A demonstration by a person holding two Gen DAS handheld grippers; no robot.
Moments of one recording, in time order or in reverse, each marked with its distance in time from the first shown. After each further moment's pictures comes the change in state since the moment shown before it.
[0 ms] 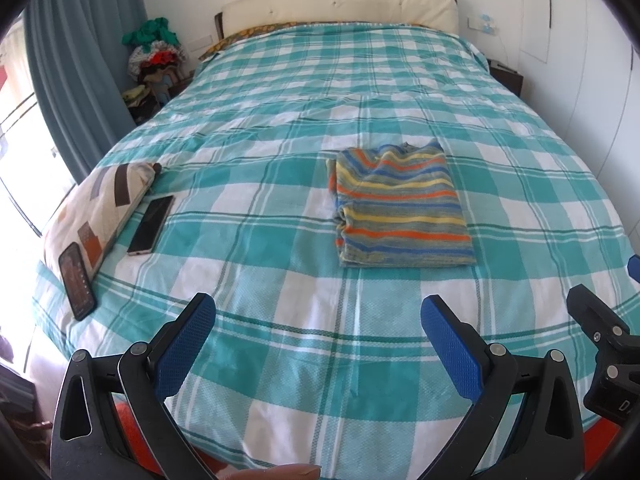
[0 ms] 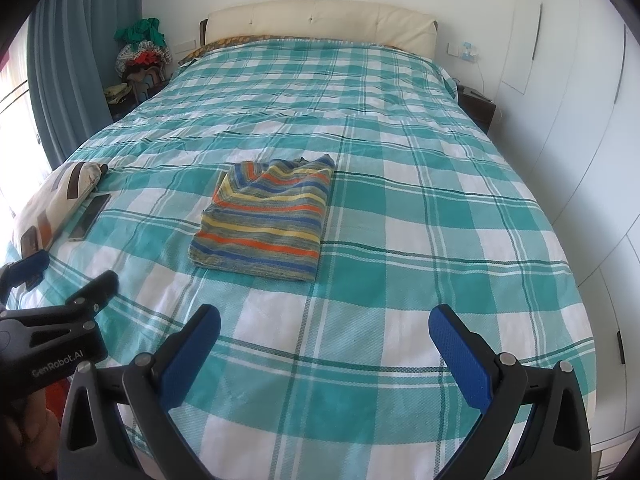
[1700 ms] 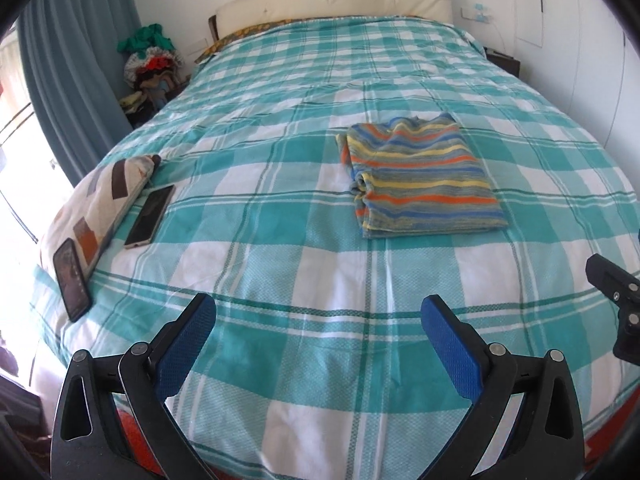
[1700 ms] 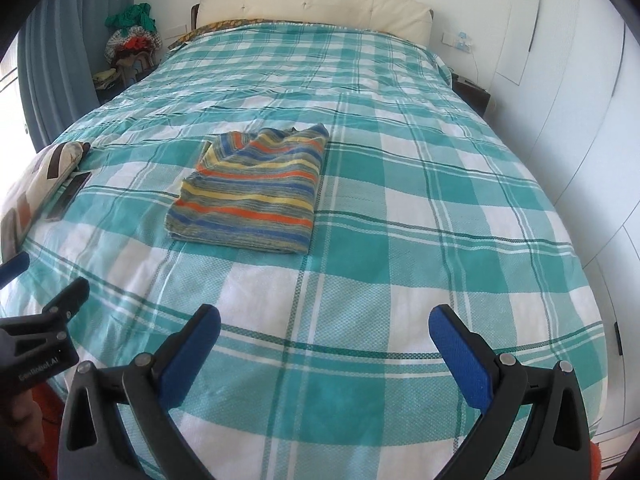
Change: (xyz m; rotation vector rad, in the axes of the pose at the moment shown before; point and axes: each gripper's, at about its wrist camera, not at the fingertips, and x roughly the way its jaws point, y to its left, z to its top) left arm 0.035 0.019 -0.036 0.040 -0.004 -0.002; right arm 0.035 0.012 -0.029 -0.020 0.034 -0.046
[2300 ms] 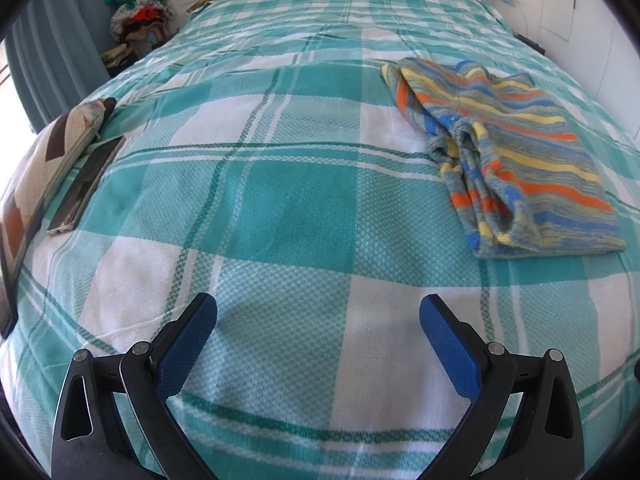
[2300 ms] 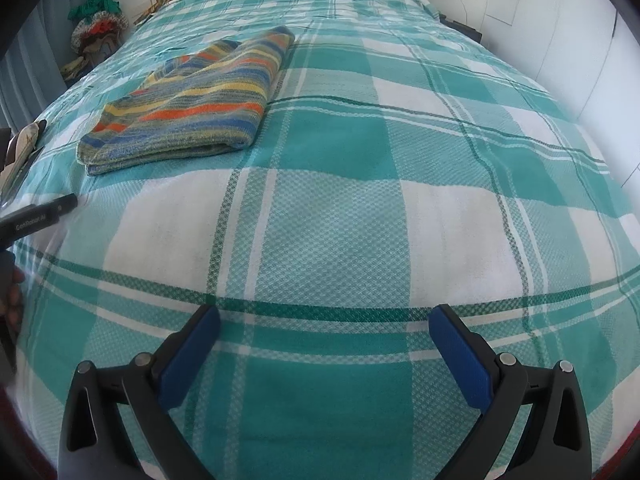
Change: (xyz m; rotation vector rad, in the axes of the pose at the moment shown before) left arm 0.159 0.038 0.010 -0.059 0.106 -0.045; right arm 0.106 -0.026 -0.050 0.099 0.146 -0.015
